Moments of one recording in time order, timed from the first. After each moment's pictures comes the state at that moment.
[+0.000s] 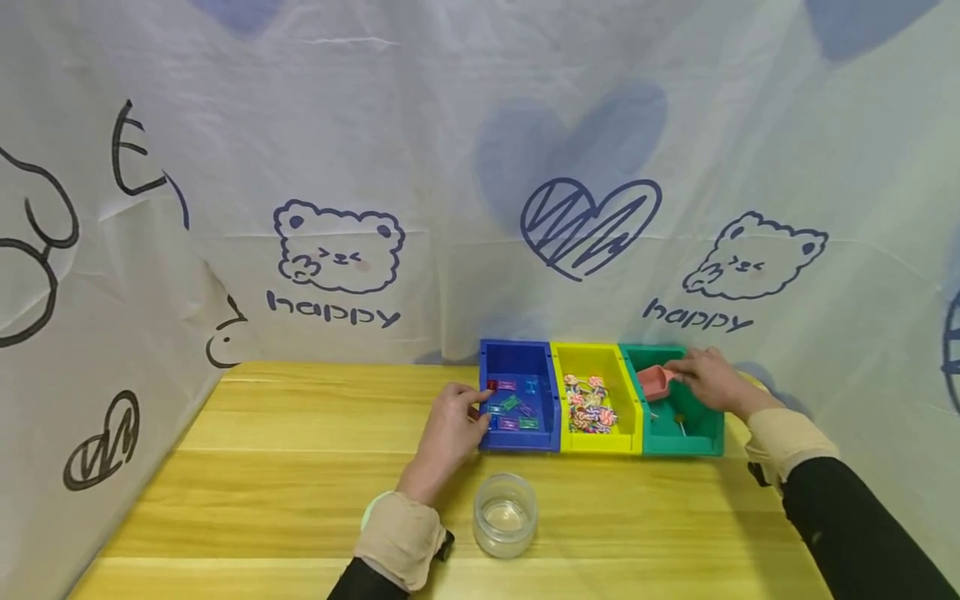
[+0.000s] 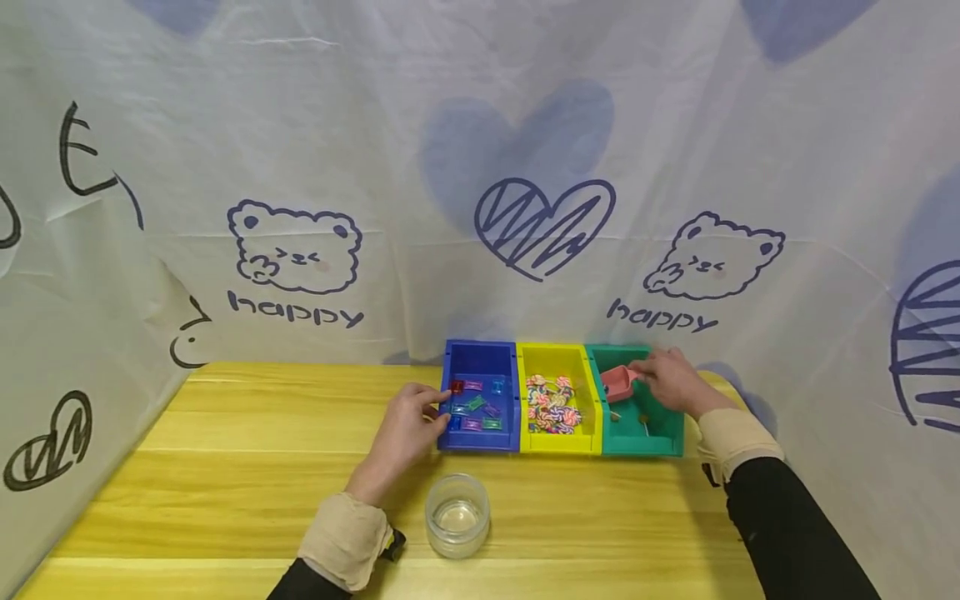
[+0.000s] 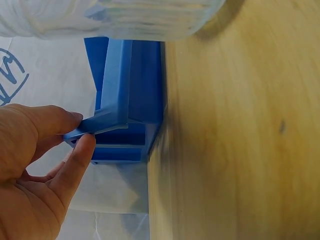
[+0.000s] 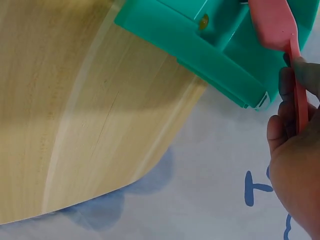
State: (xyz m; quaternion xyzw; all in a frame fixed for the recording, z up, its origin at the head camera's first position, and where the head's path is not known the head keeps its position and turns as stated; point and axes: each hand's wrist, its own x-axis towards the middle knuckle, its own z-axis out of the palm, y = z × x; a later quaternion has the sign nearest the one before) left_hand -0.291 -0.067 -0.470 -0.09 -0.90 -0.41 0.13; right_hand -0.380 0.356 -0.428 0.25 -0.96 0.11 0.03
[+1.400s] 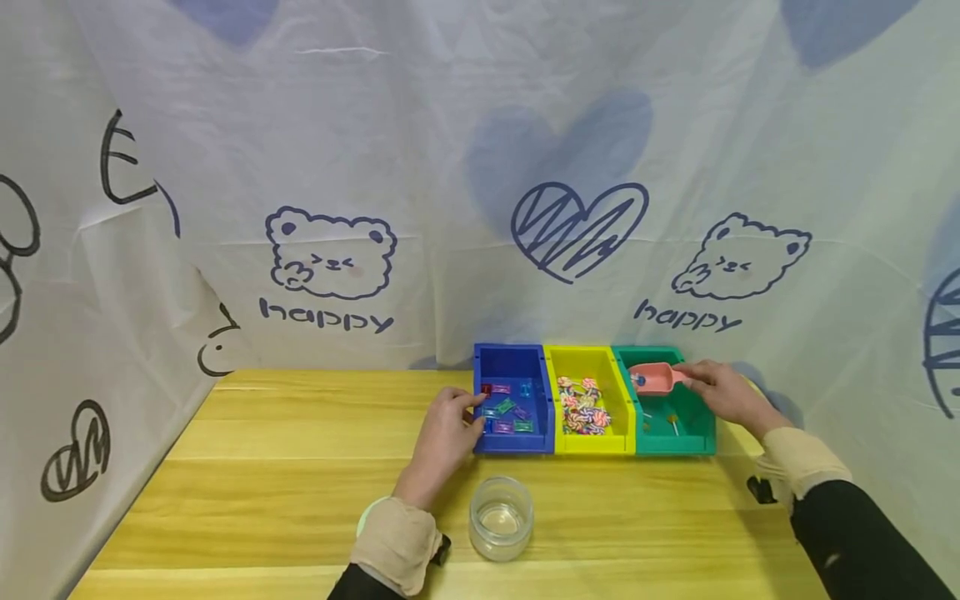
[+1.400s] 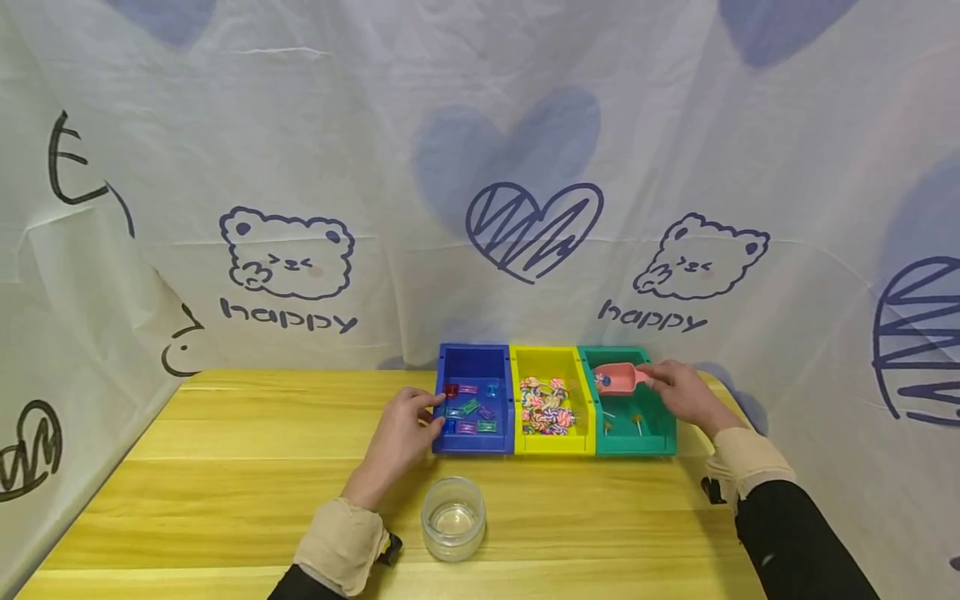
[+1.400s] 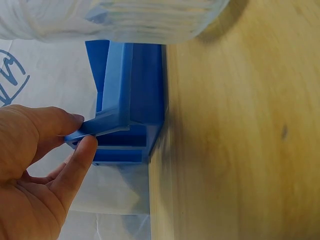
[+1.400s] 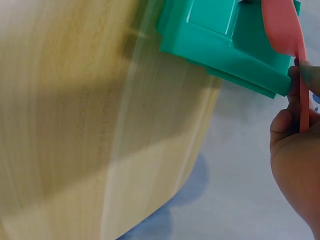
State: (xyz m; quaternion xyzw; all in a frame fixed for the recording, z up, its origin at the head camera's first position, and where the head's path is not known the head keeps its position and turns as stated) left_hand -0.291 -0.063 -0.469 -0.07 -0.90 -0.41 0.12; right_hand -0.358 0.377 -0.434 0.14 -0.96 0.23 -0.01
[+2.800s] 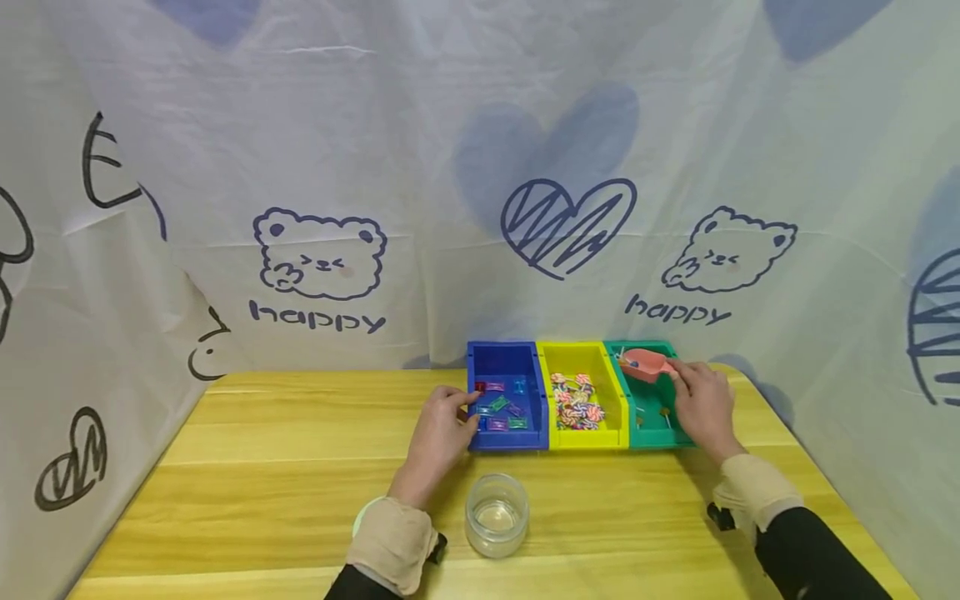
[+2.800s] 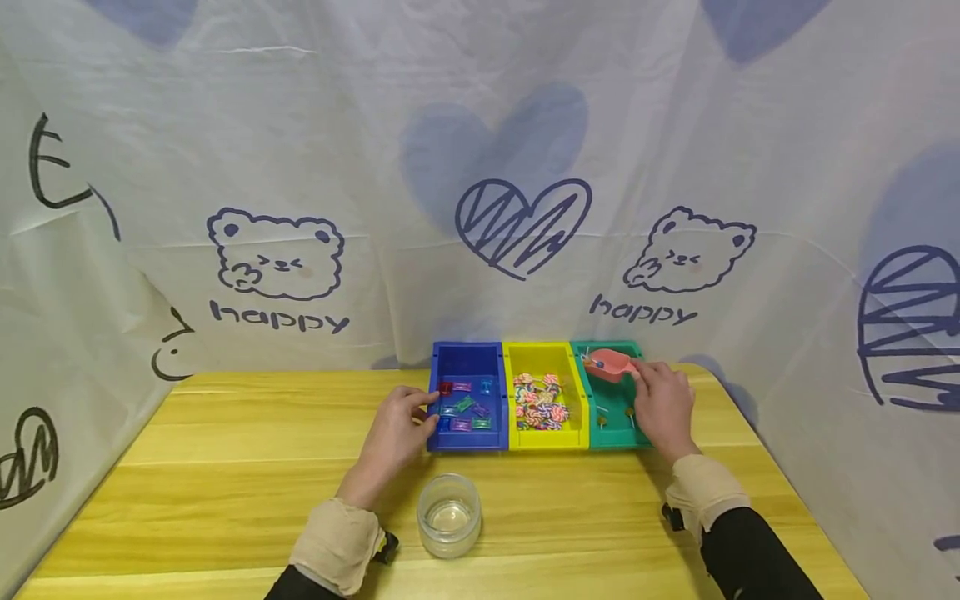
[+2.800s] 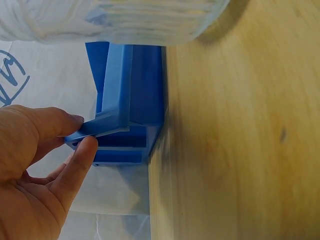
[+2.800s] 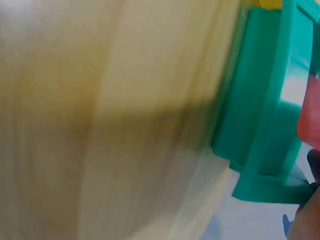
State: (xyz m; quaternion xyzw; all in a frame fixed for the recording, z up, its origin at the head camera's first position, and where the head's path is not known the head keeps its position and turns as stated) left_hand -0.290 -0.063 -0.471 -0.09 -0.90 -0.41 0.13; right_hand -0.332 0.334 -0.478 0.05 -0.92 0.24 0.30
